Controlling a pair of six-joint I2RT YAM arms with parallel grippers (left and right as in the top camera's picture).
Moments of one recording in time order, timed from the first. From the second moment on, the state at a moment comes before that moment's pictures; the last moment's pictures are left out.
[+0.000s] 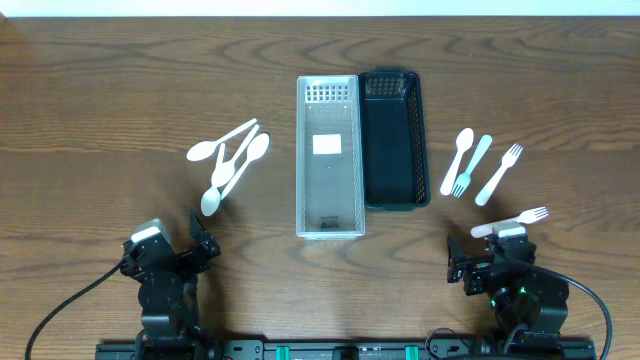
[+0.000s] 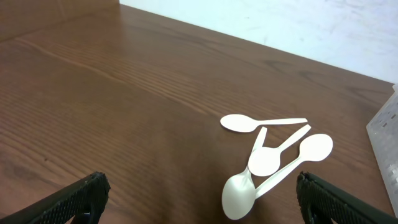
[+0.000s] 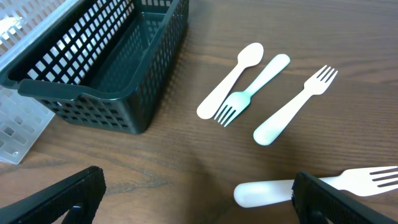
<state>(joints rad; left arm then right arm) -0.02 0.01 0.13 -0.43 -0.31 -0.26 -0.06 0.01 0.16 -0.64 -0.22 -0.05</state>
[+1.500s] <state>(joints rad) -0.02 0.01 0.13 -0.42 -0.21 -0.30 -0.06 0.01 0.16 -0.41 -0.53 0.10</state>
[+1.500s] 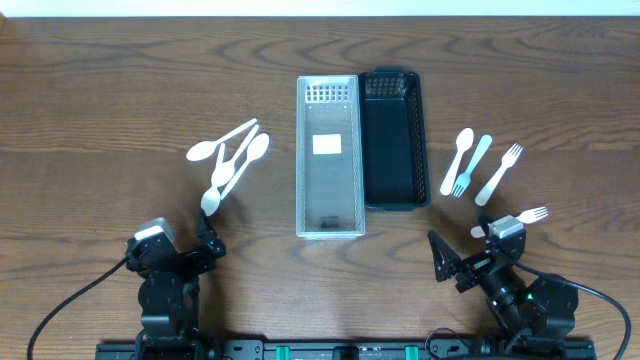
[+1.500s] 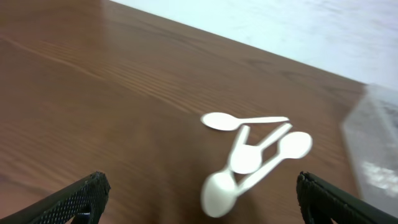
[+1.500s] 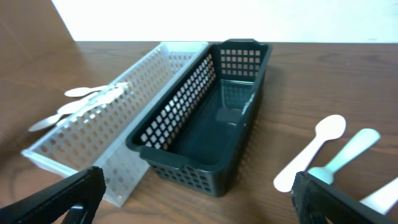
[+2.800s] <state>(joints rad) -0.02 1.44 1.24 -0.81 -0.13 -0.17 -0.21 1.49 1.02 -0.92 0.07 0.57</state>
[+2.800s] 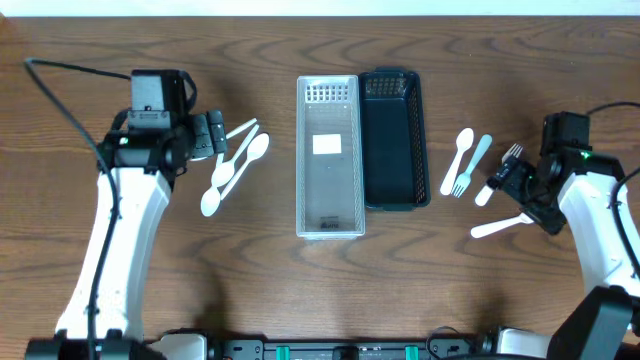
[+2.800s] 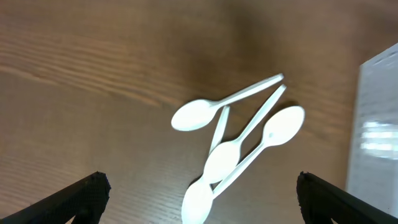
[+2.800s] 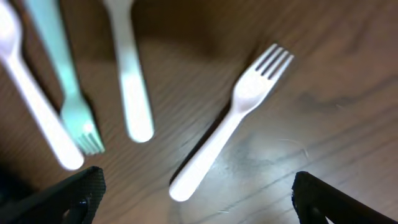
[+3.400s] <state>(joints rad) -0.02 1.50 1.24 -0.82 -0.14 -0.16 -0.22 1.70 0.93 -0.74 0.14 0.77</state>
